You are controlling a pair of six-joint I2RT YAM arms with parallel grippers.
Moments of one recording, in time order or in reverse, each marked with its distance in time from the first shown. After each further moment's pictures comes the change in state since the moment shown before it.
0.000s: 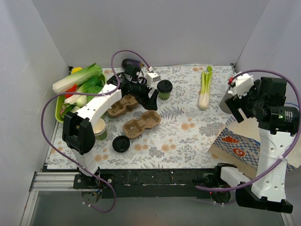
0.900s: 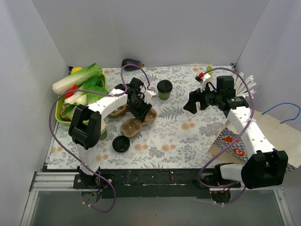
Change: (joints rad) left arm -0.006 0.099 -0.160 -0.080 -0.274 0.109; right arm 0.236 0.192 -0.635 0.821 -0.555 0.488
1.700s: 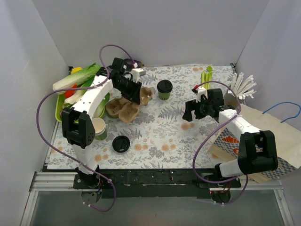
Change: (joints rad) left arm 0.208 -0.017 0.351 -0.181 0.217 -0.080; right arm 0.013 0.162 -0.234 0.238 0.158 0.127
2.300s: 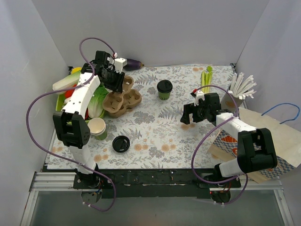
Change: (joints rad) left arm 0.114 -0.043 -0.011 0.042 -0.254 0.003; right arm 0.025 0.017 -0.058 0.097 0.026 0.060
